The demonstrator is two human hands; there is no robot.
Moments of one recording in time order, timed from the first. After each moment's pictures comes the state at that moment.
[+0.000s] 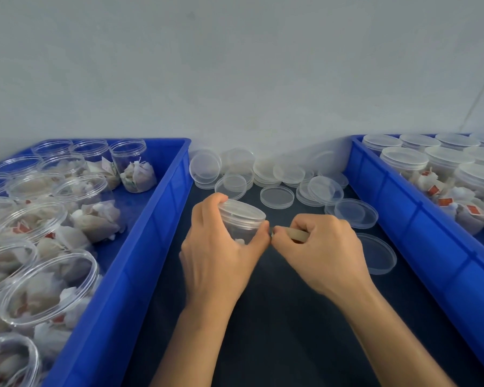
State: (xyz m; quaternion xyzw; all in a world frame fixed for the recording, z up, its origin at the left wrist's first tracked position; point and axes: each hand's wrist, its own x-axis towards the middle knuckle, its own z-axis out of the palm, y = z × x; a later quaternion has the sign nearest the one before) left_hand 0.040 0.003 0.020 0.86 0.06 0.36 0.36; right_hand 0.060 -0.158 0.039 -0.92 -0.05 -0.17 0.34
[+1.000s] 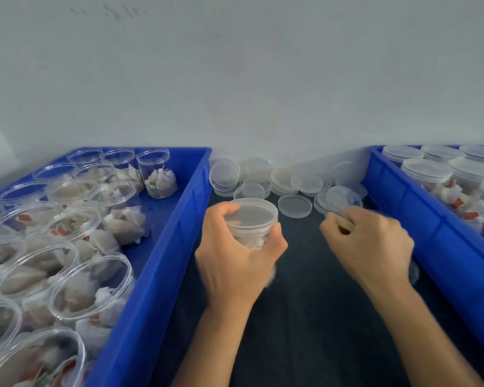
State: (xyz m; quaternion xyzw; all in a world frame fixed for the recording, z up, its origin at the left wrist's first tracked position) left_hand 0.039 0.010 0.024 0.78 0.10 0.44 0.43; right_hand 0.085 -0.184 0.044 -0.91 0.03 -0.33 0.26
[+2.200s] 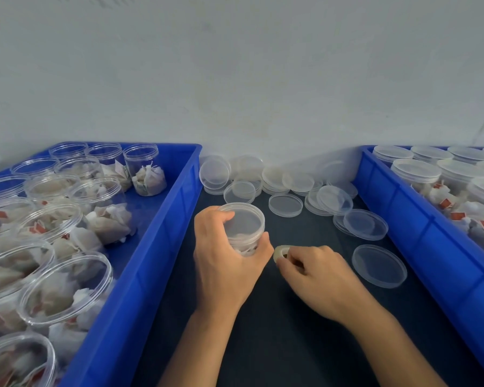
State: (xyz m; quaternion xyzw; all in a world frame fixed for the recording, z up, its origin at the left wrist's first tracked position) left_hand 0.056 0.013 -0.004 0.80 0.00 0.44 0.42; right_hand 0.074 -0.166 0.005 -0.95 -0.17 -0.06 0.27
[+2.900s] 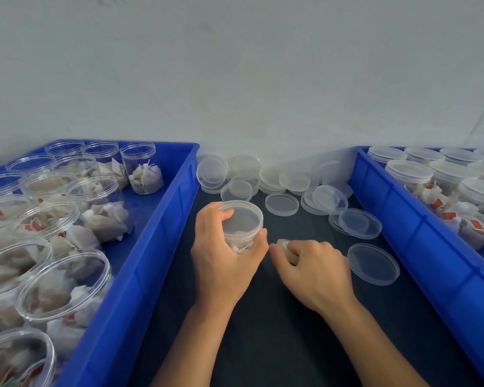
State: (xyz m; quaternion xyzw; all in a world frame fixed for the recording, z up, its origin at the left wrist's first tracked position) left_hand 0.060 0.013 -0.005 0.77 -0.02 0.44 0.46; right_hand 0.077 -0.154 -0.006 -0.95 -0.10 -0.17 0.24
